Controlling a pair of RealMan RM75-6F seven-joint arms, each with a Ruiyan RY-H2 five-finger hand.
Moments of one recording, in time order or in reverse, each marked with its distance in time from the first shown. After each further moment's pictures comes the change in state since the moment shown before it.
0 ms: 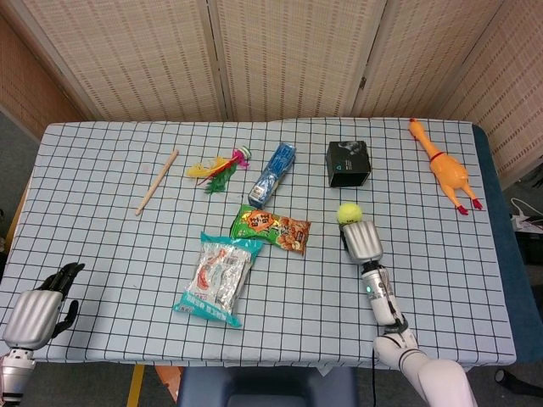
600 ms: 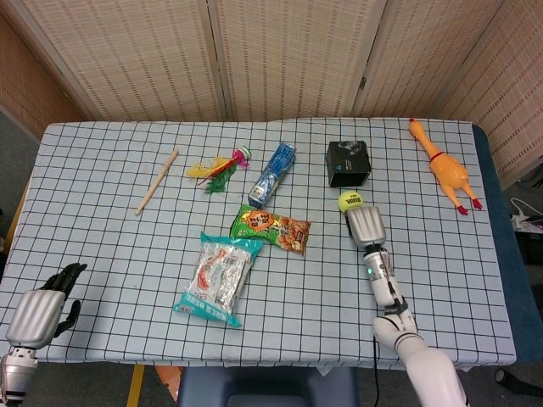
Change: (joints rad) left arm -0.007 -0.007 0.001 0.001 -0.006 -0.008 0.017; right arm 0.117 -0.015 0.030 0.148 0.057 -0.164 0.051
